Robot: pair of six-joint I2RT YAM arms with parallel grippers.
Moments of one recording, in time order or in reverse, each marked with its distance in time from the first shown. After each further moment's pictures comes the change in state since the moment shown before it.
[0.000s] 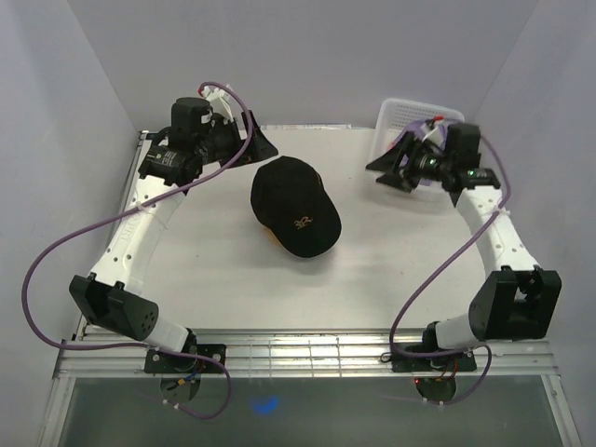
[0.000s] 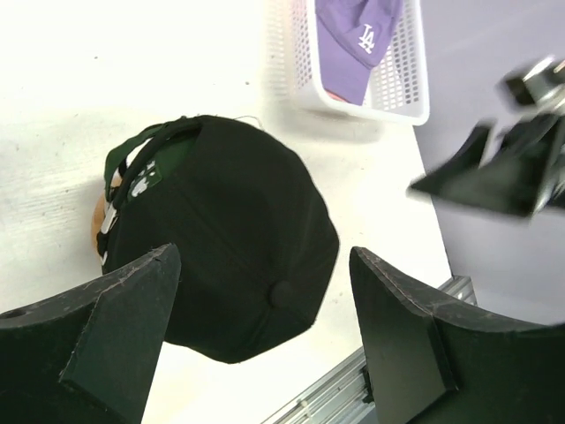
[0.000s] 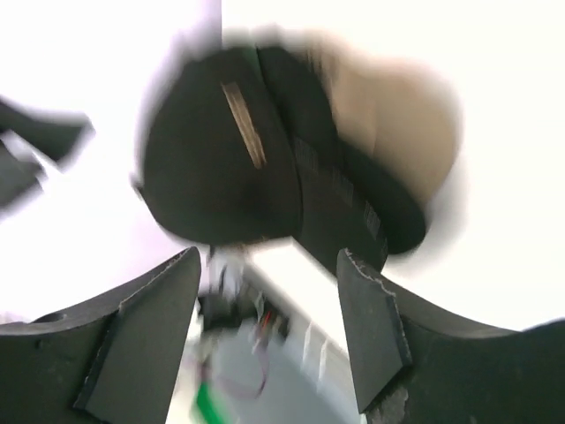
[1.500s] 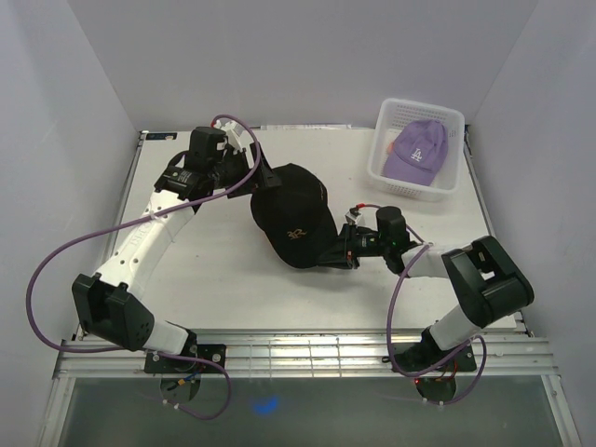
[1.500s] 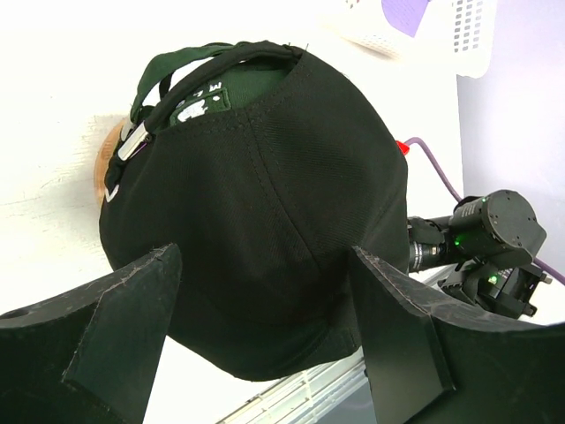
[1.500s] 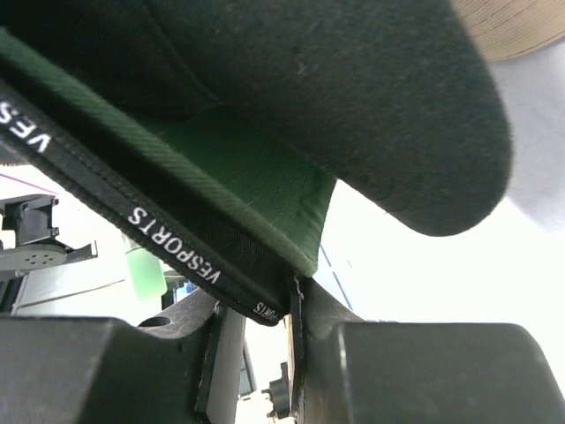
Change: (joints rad) left arm -0.040 -0.058 -0.250 0.046 -0.035 -0.061; right arm 0.347 0.183 -0.630 0.938 -0.137 0.401
